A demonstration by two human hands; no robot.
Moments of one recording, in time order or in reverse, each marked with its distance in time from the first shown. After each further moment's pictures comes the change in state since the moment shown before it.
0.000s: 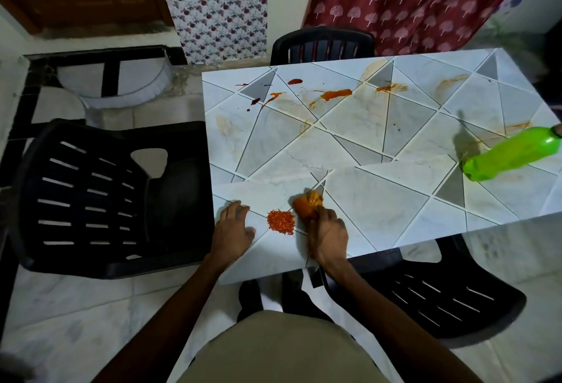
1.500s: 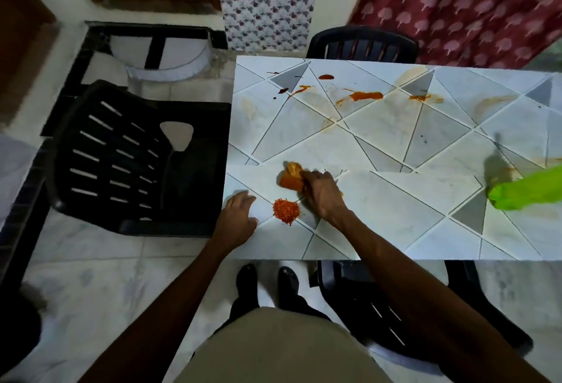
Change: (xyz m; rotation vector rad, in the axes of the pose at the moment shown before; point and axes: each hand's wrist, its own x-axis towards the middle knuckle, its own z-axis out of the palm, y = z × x) left_hand -0.019 -0.001 0.019 -0.065 0.062 -0.064; right_hand 0.105 -0.019 -0.001 -0.011 -0.206 -0.558
